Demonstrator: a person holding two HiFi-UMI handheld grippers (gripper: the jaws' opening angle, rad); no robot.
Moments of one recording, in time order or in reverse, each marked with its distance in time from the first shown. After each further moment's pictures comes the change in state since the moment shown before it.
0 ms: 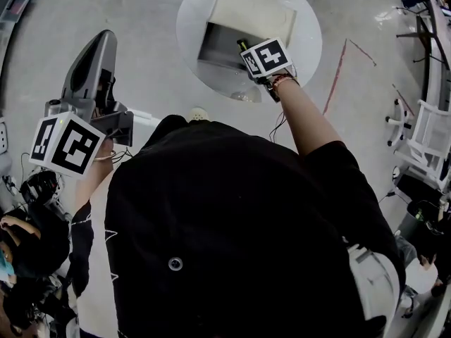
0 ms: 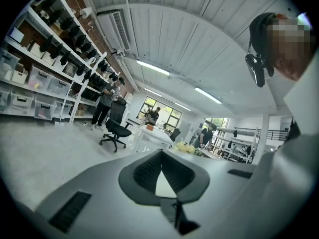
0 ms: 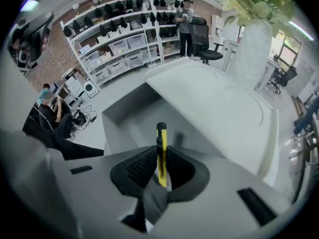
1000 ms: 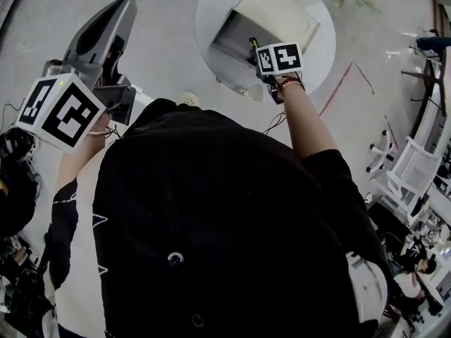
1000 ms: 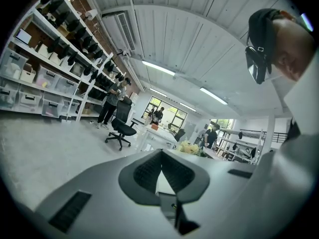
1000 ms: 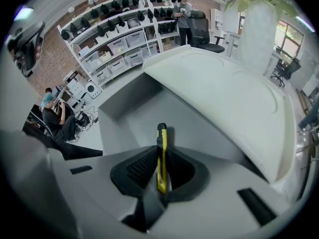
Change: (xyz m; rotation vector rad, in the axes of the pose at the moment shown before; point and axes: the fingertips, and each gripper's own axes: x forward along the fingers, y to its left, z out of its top) left arm -0.014 0.013 -0.013 -0.049 -0.003 0.056; right arm 0.024 0.004 -0.006 0.026 0.032 0.054
